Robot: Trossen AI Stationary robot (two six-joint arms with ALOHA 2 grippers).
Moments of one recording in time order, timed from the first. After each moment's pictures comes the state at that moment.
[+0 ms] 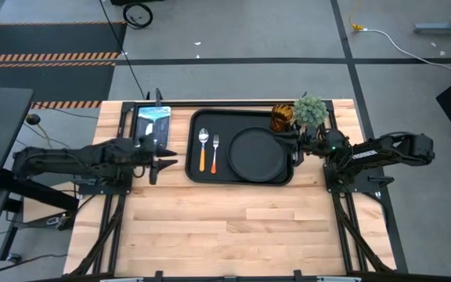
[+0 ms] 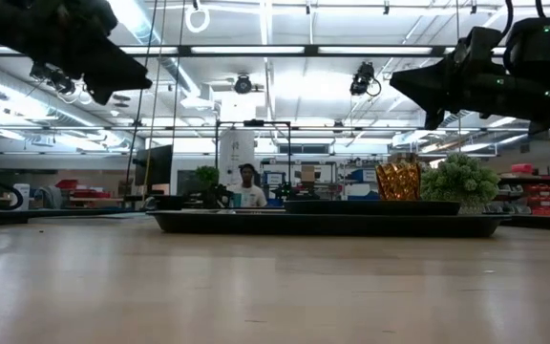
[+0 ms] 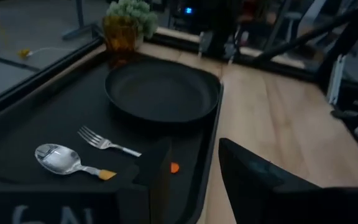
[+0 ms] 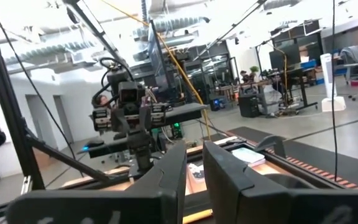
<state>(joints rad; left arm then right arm) 0.05 0.49 0.36 -0.14 -0.11 -0.20 -0.43 1.12 0.01 1.40 -0.25 0.27</state>
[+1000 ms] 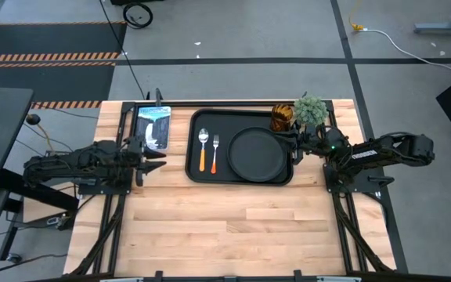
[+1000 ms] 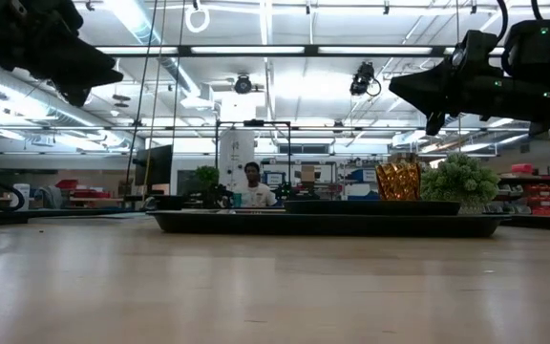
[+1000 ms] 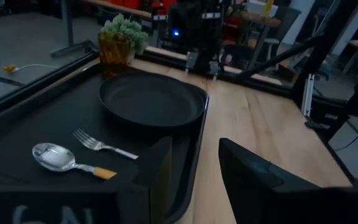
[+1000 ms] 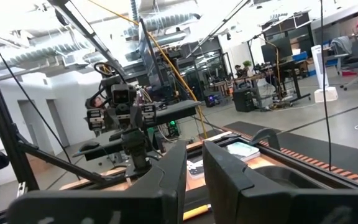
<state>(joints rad) 0.05 0.15 0.29 -0.30 -0.08 -0.23 -0.45 1.12 0.01 1.38 -0.23 0.32</state>
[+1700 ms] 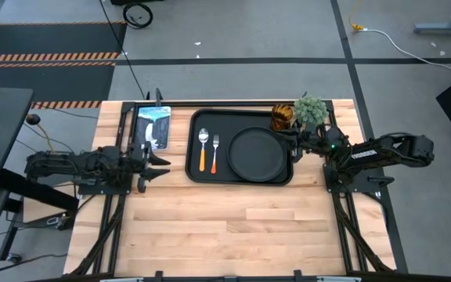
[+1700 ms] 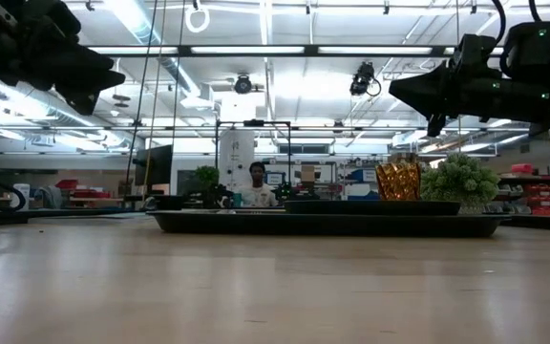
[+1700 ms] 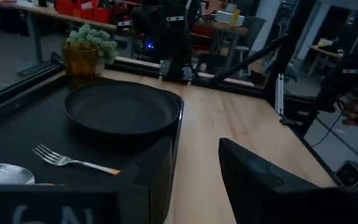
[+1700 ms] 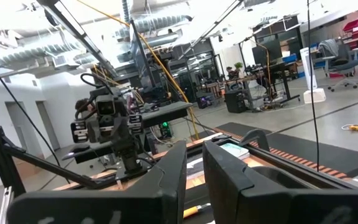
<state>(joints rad) -0.05 0.15 0.15 -0.09 -0.07 -0.20 -0.48 1.12 0.01 1.37 -0.23 0.31</state>
